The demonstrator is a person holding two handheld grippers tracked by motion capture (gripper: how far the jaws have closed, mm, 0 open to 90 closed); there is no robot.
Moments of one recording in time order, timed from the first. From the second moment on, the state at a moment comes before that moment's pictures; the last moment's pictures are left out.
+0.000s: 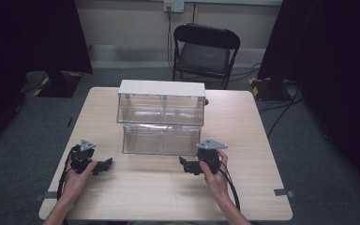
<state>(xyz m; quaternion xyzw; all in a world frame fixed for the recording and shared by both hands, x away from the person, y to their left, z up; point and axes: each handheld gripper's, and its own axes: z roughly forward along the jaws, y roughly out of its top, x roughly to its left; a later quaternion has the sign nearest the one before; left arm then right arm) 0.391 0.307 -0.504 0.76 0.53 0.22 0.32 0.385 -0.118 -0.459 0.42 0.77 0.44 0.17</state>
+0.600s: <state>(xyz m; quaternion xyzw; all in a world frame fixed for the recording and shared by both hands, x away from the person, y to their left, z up) 0.391 0.307 -0.503 0.76 0.53 0.22 0.32 0.384 -0.118 -0.456 0.42 0.77 0.44 0.18</state>
